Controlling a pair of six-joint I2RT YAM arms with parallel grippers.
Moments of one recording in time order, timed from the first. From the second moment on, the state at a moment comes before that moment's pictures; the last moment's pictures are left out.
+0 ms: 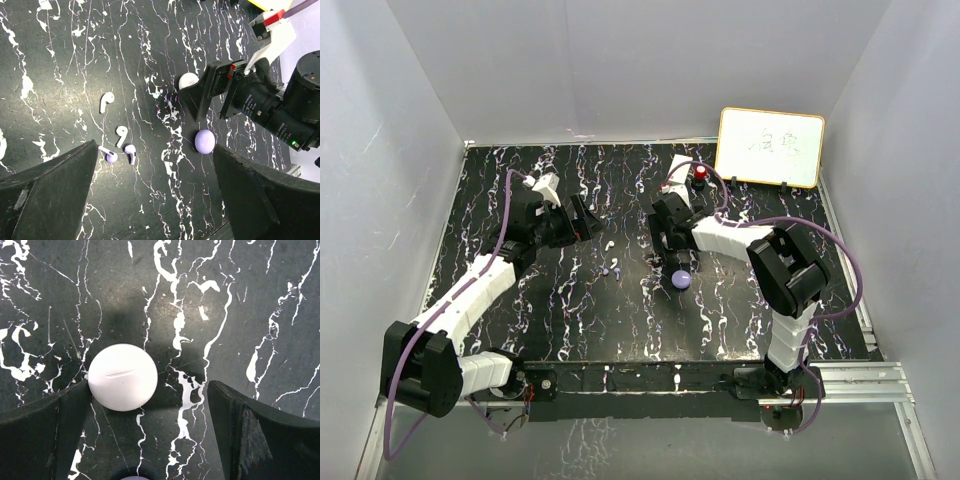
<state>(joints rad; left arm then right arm) -0.32 1.21 0.82 -0.16 0.29 -0.57 0.61 1.87 1.18 -0.30 0.36 0.32</state>
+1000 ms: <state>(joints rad) -0.36 1.25 0.82 -0.15 0.27 -0.56 0.53 1.82 1.12 -0.31 0.32 0.32</state>
